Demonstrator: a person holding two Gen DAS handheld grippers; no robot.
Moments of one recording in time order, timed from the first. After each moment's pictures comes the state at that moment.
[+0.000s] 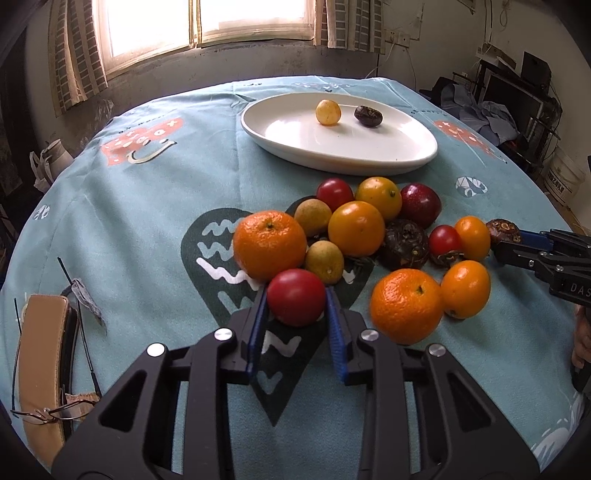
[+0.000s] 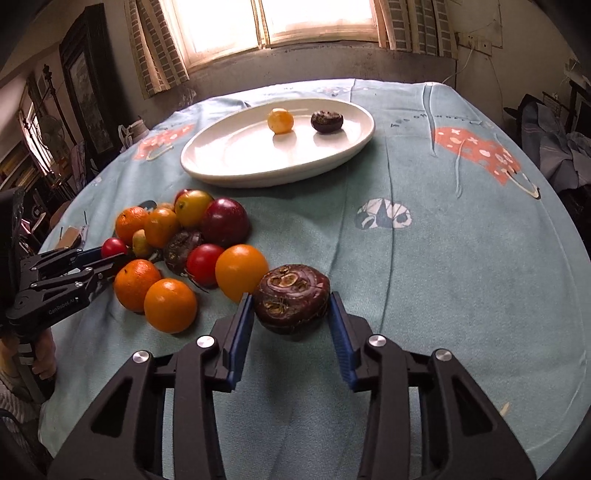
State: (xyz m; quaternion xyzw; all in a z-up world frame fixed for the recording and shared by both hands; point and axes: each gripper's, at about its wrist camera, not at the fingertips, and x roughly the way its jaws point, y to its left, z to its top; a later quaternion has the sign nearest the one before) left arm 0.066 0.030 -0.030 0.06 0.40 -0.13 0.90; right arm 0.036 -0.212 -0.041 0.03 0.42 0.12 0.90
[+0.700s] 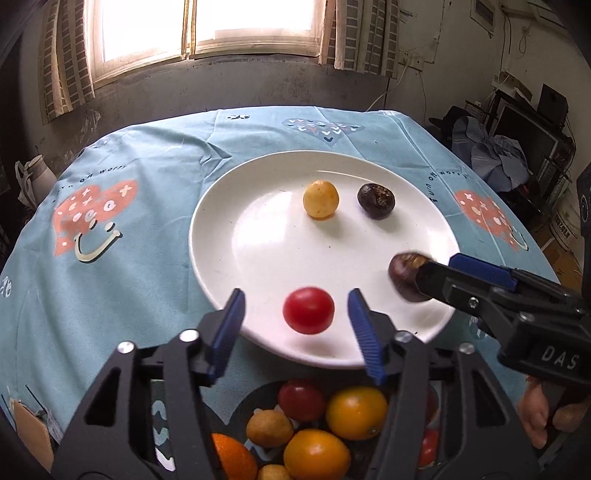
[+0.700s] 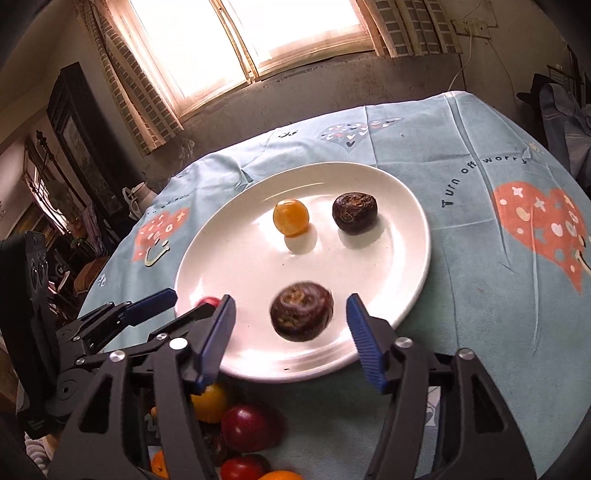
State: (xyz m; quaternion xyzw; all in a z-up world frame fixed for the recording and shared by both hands) left arm 0.202 -0.031 0.002 0.02 0.39 -0.13 0.91; right arm 0.176 -0.200 -0.016 0.13 0.38 0.14 0.90
